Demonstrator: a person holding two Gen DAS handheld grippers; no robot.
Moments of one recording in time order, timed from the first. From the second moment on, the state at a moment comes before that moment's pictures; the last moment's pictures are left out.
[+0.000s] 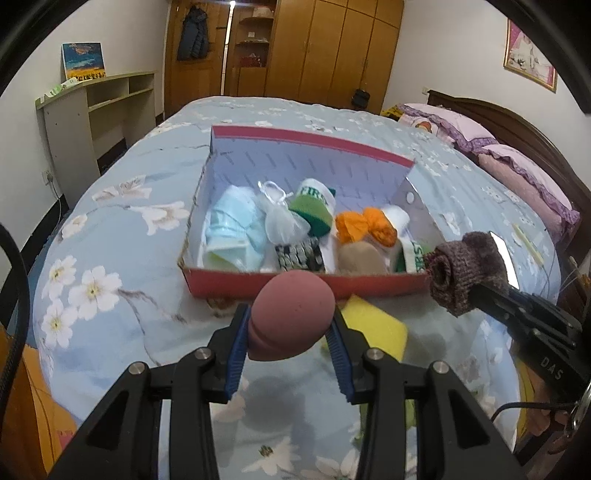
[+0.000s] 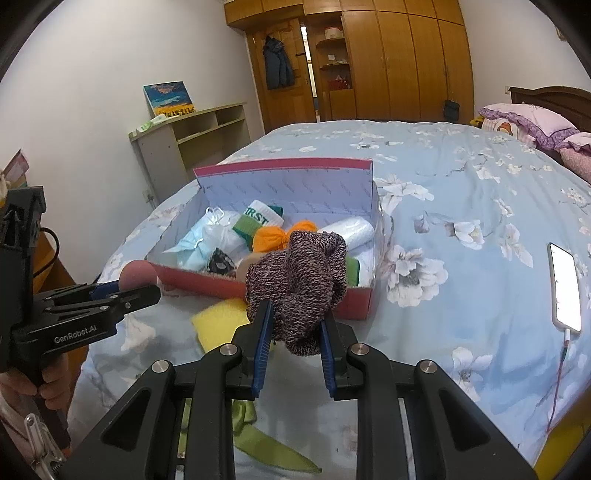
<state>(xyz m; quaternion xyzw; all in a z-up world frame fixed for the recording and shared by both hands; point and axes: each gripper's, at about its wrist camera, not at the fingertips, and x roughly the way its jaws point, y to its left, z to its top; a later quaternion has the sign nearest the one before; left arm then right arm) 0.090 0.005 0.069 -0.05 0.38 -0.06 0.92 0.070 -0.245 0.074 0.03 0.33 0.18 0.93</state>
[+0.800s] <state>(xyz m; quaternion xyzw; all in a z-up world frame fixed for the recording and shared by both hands) 0.155 0.008 0.080 -0.02 0.38 -0.05 0.92 0.126 -0.235 0.094 0.01 0.32 0.18 0.93</state>
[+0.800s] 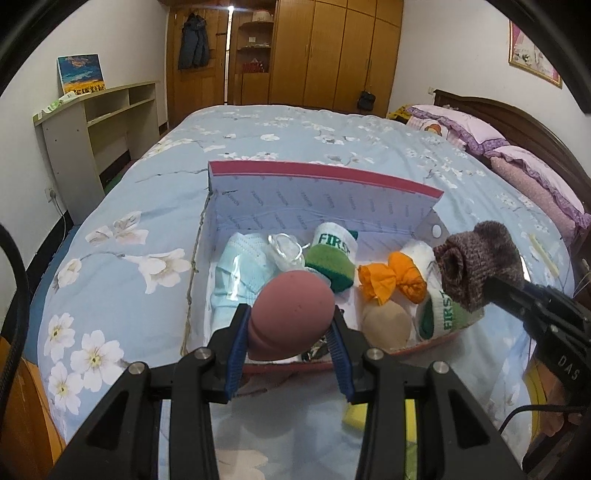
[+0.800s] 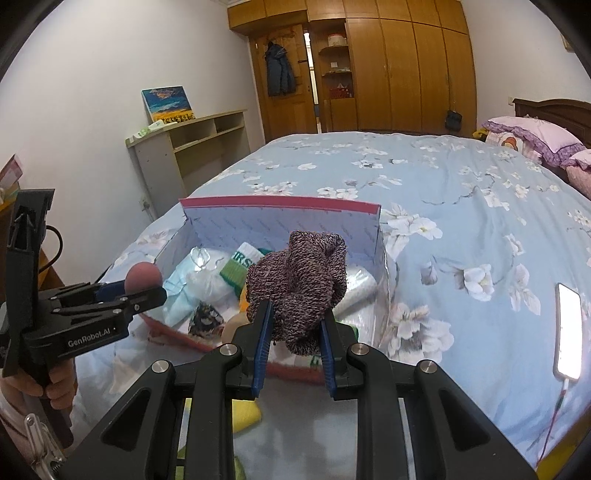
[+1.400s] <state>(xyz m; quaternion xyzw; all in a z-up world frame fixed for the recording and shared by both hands) 0.186 0.011 0.056 -0.02 0.40 -0.04 0.91 0.175 -0.223 0.089 0.01 0.31 0.18 0.93</state>
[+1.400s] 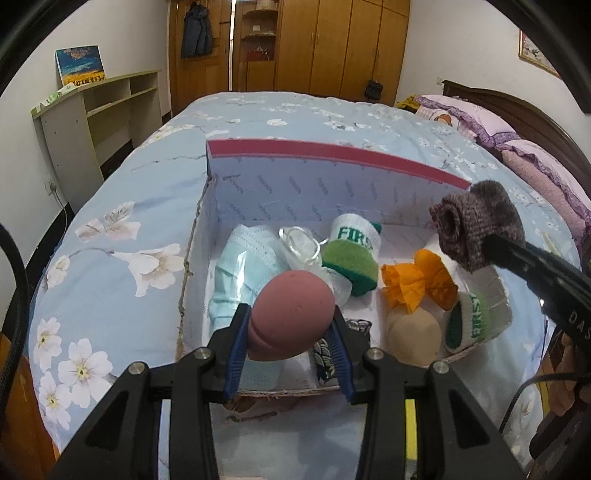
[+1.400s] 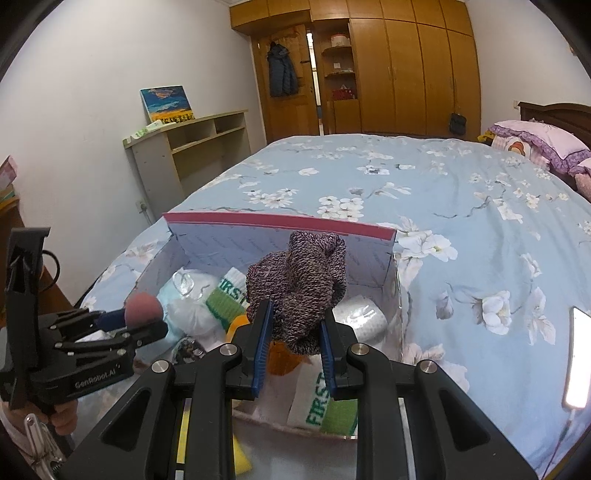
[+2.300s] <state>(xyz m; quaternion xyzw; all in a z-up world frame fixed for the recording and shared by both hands) 0.197 0.009 0.036 -0.02 0.42 -0.03 0.91 0.202 -0.227 0.051 0.02 0.34 0.16 0.92</state>
